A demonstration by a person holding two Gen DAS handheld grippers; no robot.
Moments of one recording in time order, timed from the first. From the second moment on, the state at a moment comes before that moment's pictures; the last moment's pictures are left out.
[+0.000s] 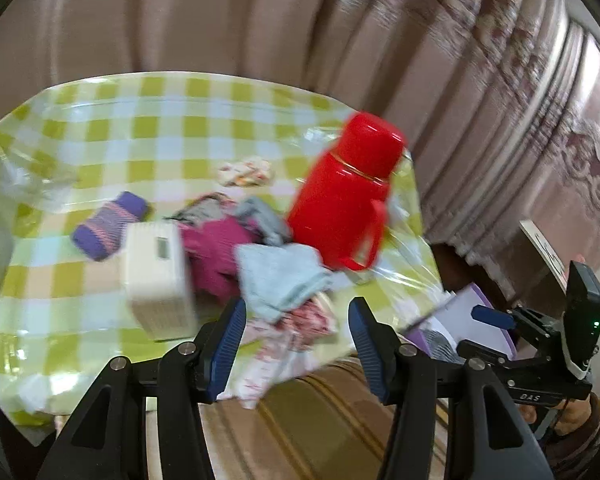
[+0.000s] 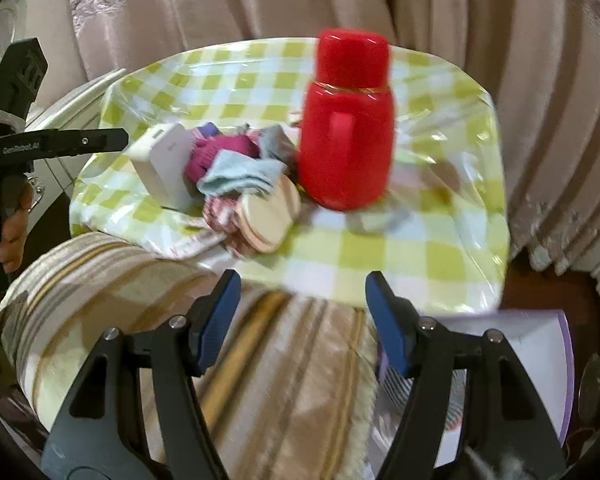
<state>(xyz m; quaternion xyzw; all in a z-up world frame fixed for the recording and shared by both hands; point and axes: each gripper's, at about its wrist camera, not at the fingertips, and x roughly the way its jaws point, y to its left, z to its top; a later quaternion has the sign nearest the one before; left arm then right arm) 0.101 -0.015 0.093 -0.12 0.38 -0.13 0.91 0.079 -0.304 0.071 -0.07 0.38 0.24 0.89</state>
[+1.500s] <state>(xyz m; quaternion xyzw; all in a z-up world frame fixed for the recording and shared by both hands) 0.266 0.172 -0.013 -0.08 0.47 -0.01 0.88 0.196 -0.093 0.004 -0.25 0.39 0.27 0.84</state>
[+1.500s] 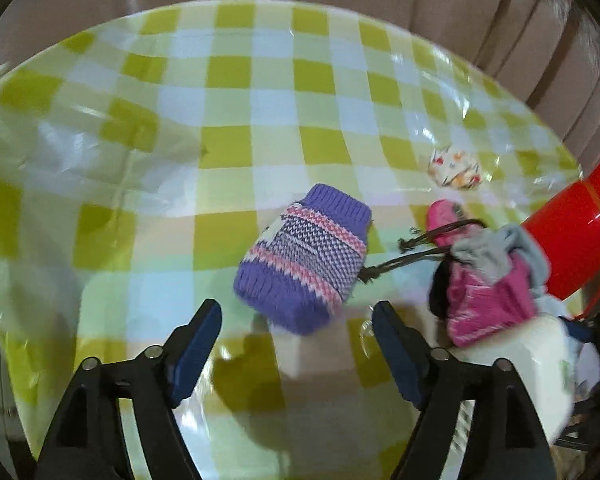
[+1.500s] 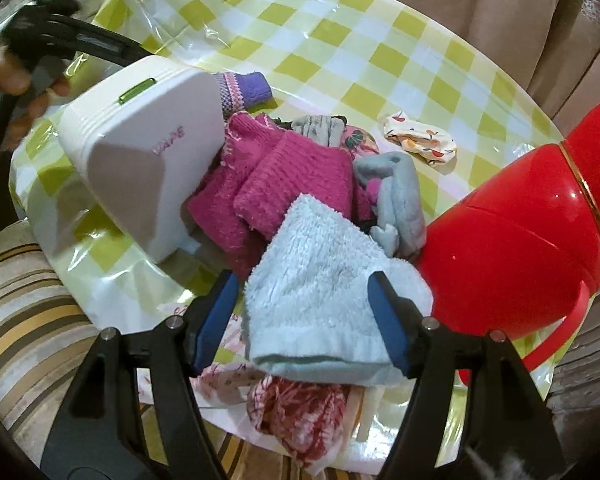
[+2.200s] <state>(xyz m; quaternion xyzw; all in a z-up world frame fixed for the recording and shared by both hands) 0.313 0.160 -0.046 -0.01 0.50 -0.04 0.86 0.204 -0.114 0.005 -0.19 0.39 0.27 0.86</state>
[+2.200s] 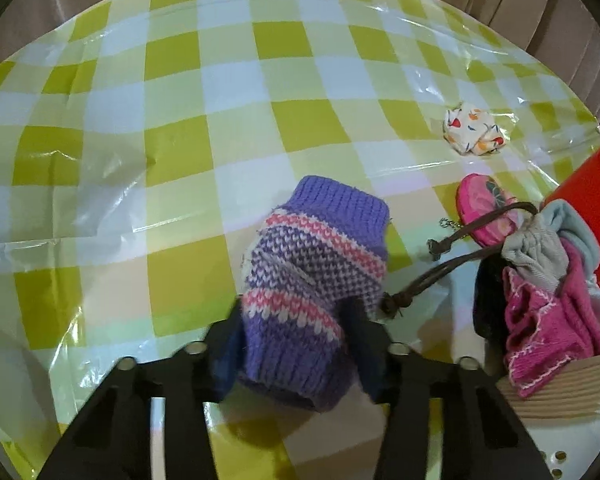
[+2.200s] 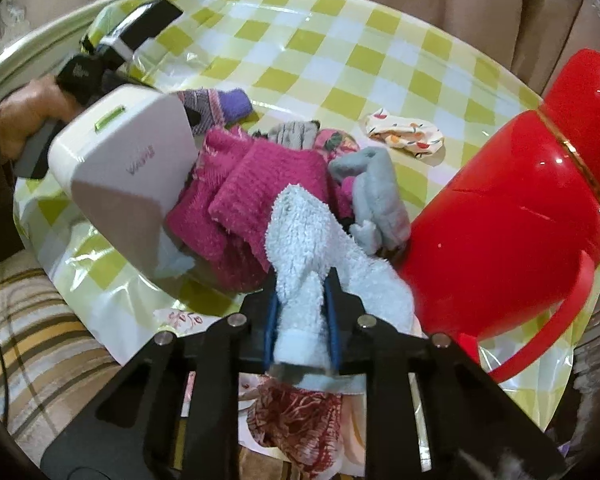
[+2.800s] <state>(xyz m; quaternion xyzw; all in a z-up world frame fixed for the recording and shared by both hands) 0.257 0.175 0.018 -0.05 0.43 0.04 0.90 0.179 -0.142 0.054 -0.12 0.35 0.28 0.89</state>
